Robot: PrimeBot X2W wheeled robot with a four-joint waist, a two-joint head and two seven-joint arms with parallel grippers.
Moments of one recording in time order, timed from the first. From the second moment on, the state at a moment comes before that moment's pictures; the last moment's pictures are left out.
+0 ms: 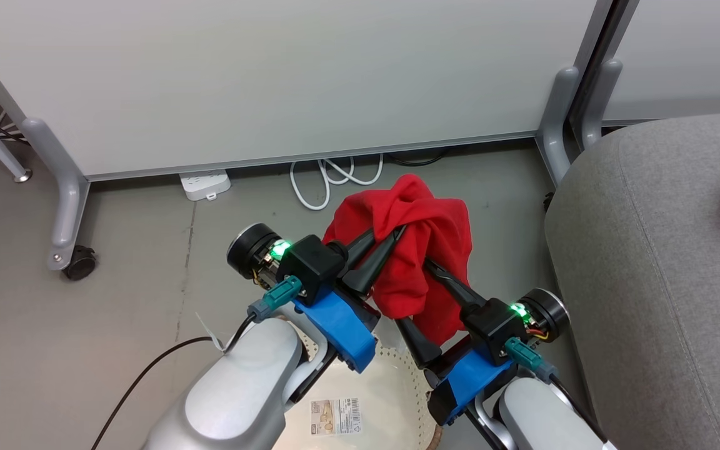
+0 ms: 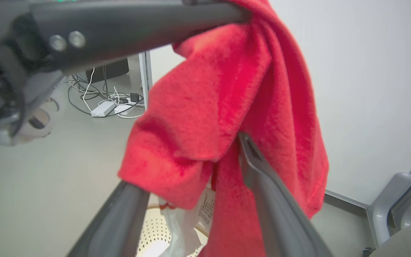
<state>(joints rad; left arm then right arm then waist) -0.67 0.08 -0.74 0.48 -0.36 -0.13 -0.26 -0.39 -0.06 0.48 0.47 0.04 0.13 -0.26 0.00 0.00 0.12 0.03</state>
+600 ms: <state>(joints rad) -0.67 0.08 -0.74 0.48 -0.36 -0.13 -0.26 -0.40 -0.05 0.50 0.48 0.07 0.13 -0.26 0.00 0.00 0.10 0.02</state>
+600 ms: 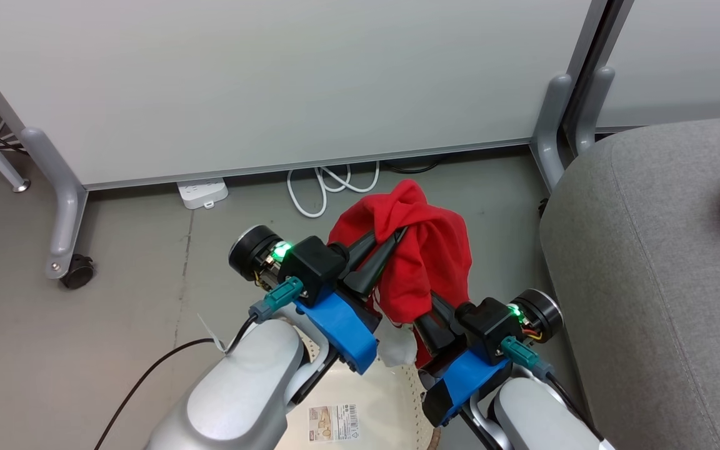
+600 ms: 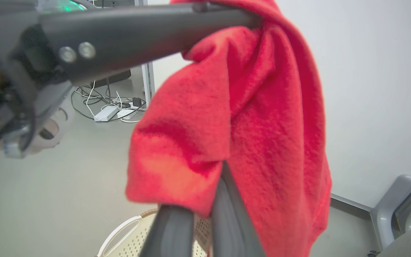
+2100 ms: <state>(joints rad) -0.68 0.09 -0.71 0.49 -0.33 -0.13 -0.26 -0.42 -0.05 0.30 0.41 0.06 0.13 -0.26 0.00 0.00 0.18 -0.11</state>
